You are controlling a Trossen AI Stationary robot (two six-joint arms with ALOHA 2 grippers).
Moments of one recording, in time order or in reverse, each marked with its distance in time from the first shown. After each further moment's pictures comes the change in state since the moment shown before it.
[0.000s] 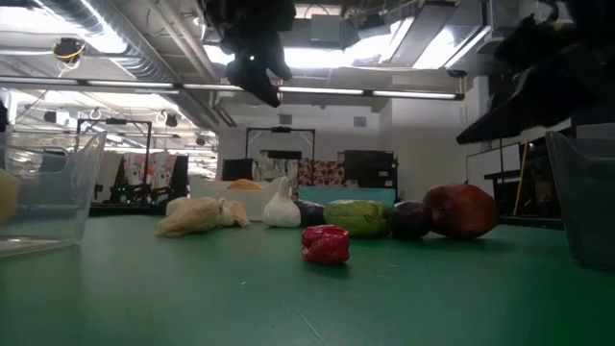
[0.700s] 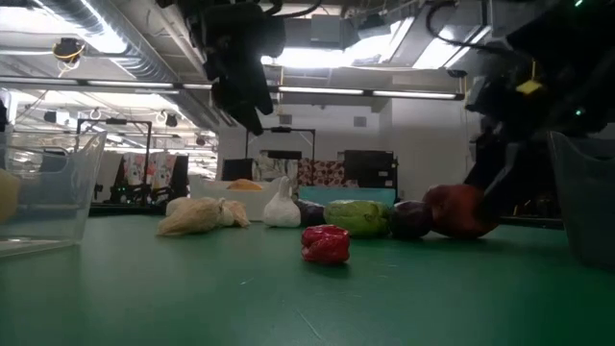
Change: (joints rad) left arm -0.043 0.001 -0.130 0.040 -0.028 -0.057; right arm -0.024 0.426 0.090 0.006 -0.061 0.001
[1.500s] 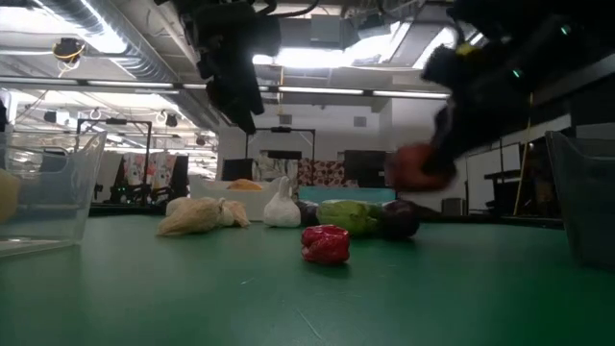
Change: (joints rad) left arm 0.001 -0.021 0.000 -0.055 -0.010 0.017; right arm -0.128 0.035 0.249 -0.161 -0.078 -0.056
